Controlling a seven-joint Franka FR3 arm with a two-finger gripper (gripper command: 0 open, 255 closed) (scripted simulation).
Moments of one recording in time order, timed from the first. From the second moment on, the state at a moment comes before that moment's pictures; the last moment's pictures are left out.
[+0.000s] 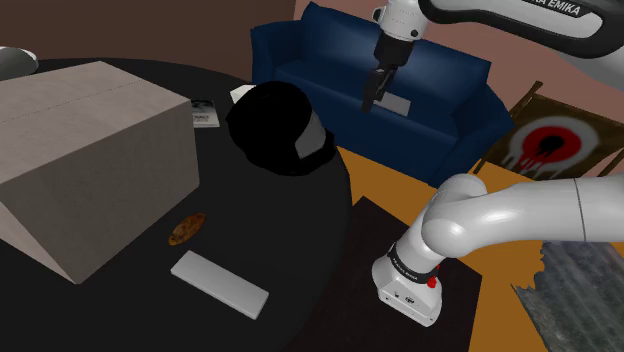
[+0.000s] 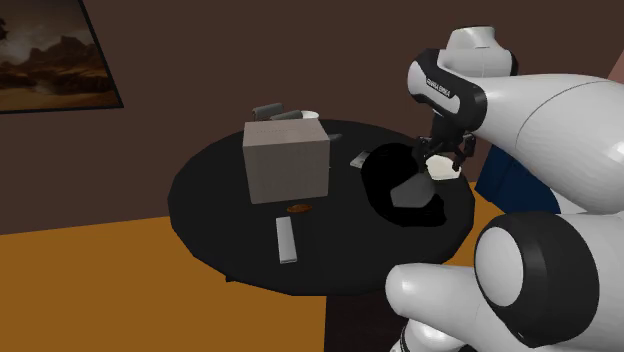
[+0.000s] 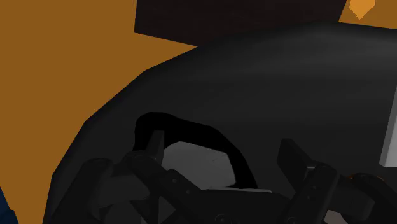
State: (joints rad) arm -0.01 -0.80 -0.05 -2.33 -0.08 1.54 -0.17
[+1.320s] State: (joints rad) arm -0.04 -0.68 0.46 -2.48 0.24 1.81 0.64
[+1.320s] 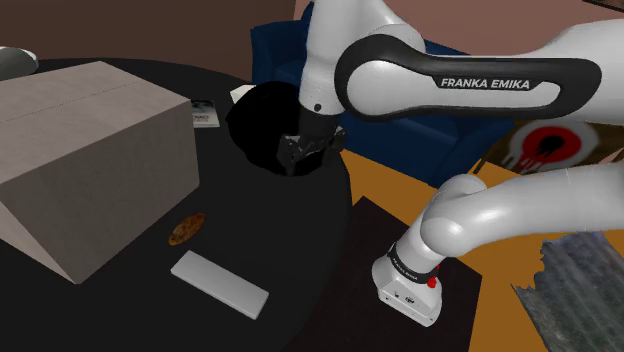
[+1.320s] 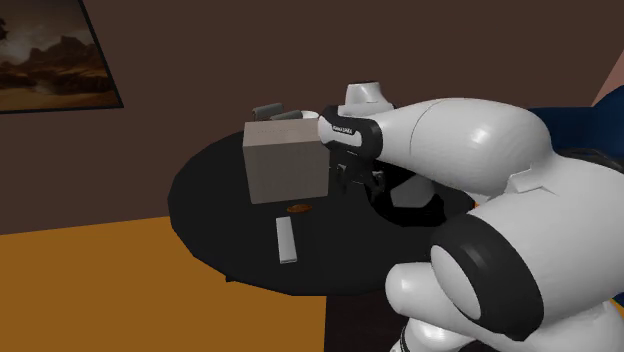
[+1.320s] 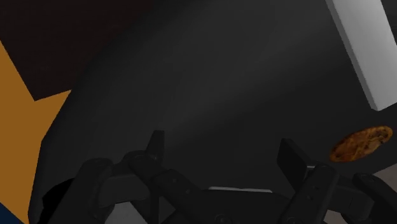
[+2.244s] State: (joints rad) arm -0.24 -0.11 0.89 -2.21 0.08 2.08 1.38
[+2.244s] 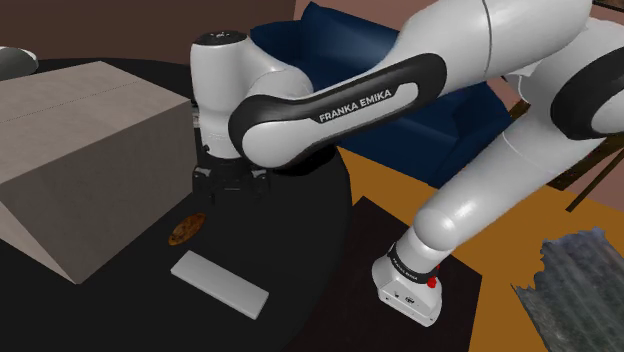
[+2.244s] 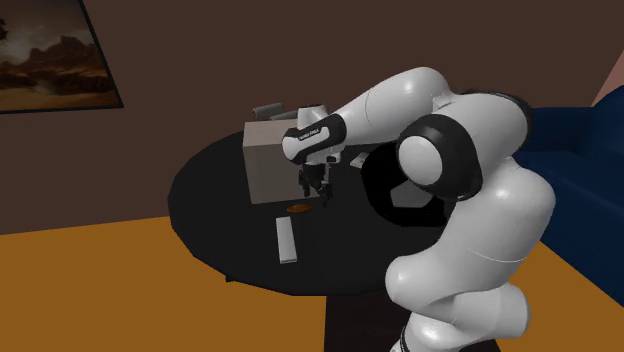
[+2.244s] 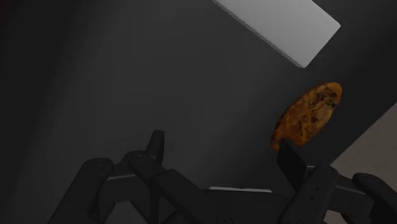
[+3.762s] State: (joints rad) arm -0.03 0.49 0.77 -1.90 -0.41 2.16 1.99
